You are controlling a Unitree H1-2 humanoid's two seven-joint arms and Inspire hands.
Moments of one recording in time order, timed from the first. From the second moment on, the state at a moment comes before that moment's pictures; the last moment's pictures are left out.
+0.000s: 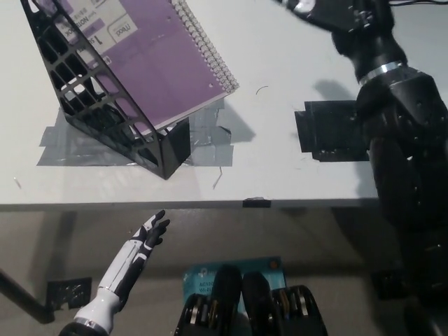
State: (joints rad) left_arm -0.09 0.20 -0.11 0.08 0.09 -0.06 -0.16; right_arm -0.89 -0.12 0.07 0.11 0.36 0.25 -0.05
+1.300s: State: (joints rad) left_arm -0.07 0.20 -0.14 0.06 0.10 -0.06 -0.16; right_arm -1.23 0.05 0.15 0.90 0.15 0.29 0.06
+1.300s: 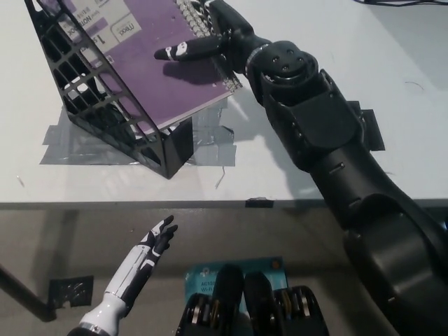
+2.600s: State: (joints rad) left_arm -0.10 0.22 -0.16 0.06 0.11 -0.06 -0.16; right_arm -1.15 0.17 -0.11 0.68 0.13 0.29 0.04
